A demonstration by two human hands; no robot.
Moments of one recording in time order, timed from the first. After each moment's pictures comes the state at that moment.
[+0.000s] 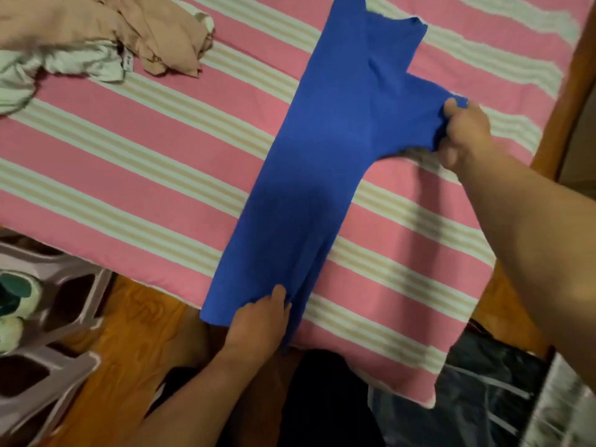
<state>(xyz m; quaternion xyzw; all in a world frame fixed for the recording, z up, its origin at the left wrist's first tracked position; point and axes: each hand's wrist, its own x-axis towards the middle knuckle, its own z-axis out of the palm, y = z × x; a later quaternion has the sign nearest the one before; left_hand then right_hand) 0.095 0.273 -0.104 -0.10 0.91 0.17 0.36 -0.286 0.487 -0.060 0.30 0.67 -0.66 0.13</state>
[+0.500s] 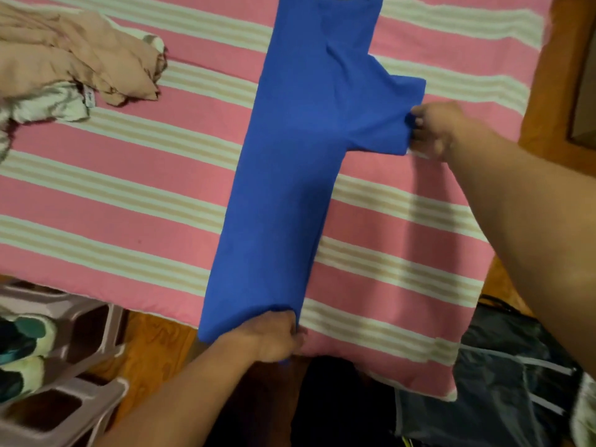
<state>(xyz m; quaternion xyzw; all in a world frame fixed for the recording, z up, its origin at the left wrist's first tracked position) 0.056 0.283 -0.090 0.01 0.76 0.22 0.61 -0.284 0.530 -0.077 0.37 0.68 -0.57 0.26</state>
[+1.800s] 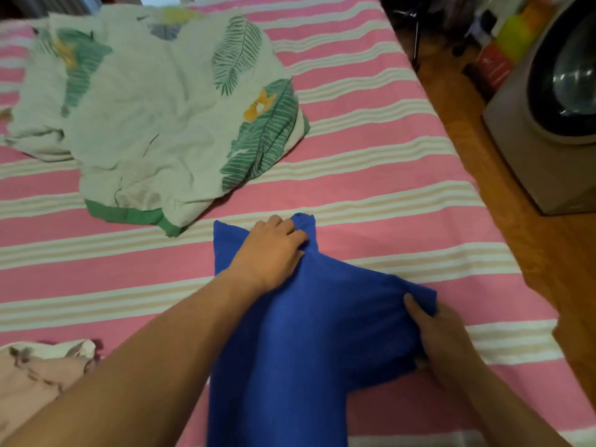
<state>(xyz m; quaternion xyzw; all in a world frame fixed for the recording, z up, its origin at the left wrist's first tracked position) -0.471 0.304 -0.119 0.32 0.94 0.02 0.07 -0.293 0.543 -0.129 0.38 0.70 -0.60 0.07</state>
